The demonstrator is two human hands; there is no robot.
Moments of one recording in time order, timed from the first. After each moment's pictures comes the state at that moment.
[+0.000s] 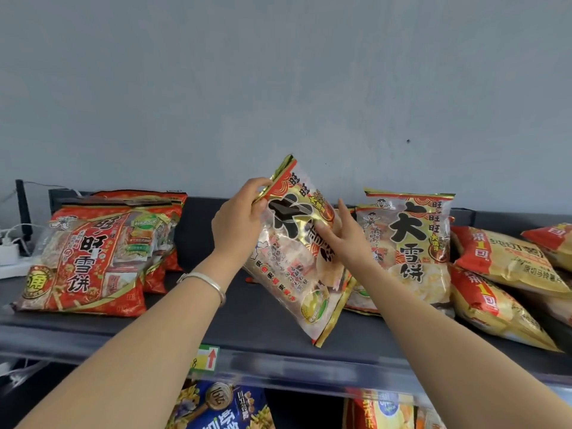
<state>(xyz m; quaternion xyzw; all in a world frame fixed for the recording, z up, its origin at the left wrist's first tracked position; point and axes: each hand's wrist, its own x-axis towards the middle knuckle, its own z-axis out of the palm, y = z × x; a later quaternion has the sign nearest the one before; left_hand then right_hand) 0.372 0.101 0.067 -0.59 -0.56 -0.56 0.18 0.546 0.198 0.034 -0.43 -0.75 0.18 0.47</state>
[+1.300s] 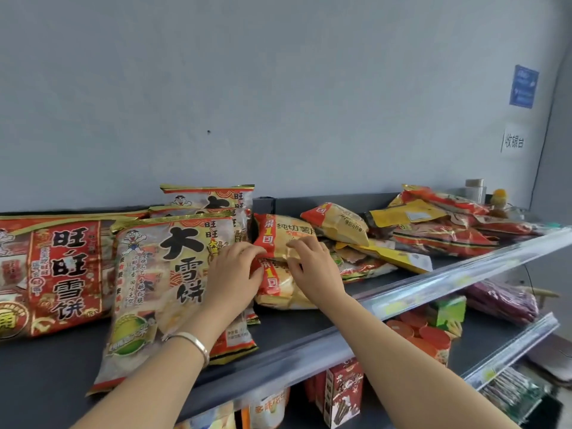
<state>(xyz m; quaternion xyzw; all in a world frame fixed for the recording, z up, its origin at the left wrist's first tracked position) 0.662 0.204 -0.010 -0.79 -0.46 -0.39 0.08 0.828 0.188 -0.014 -0.61 -0.69 -0.14 0.38</state>
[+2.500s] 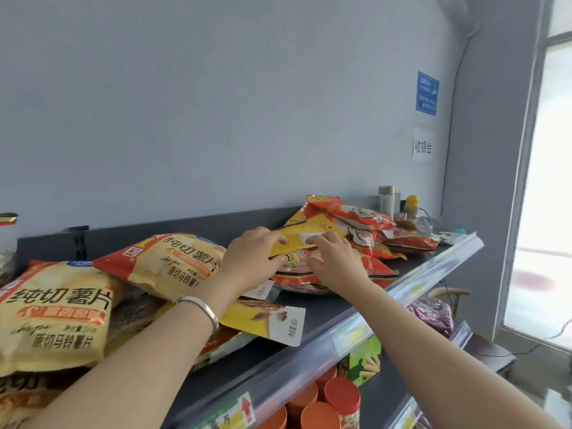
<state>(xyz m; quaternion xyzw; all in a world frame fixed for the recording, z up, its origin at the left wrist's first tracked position) 1.020 0.304 0.052 -0.90 -0.33 -0.29 0.05 1.187 0.243 0.025 -0.74 -0.59 -0.14 0.29</state>
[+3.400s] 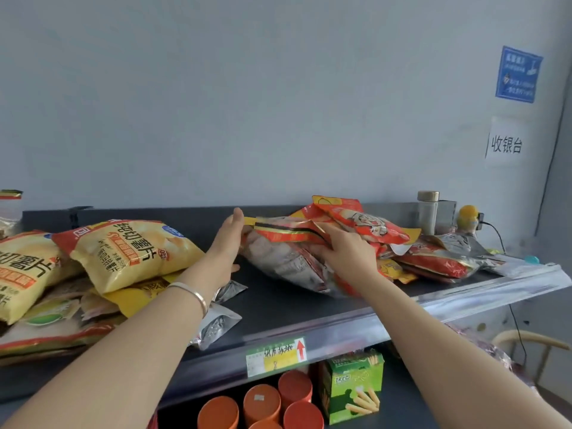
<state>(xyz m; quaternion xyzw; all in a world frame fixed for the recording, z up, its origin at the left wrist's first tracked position) 1.133 0.295 0.052 -0.53 -0.45 -0.53 -0.48 1.340 0.260 0.041 -0.62 -0.69 -0.15 0.34</state>
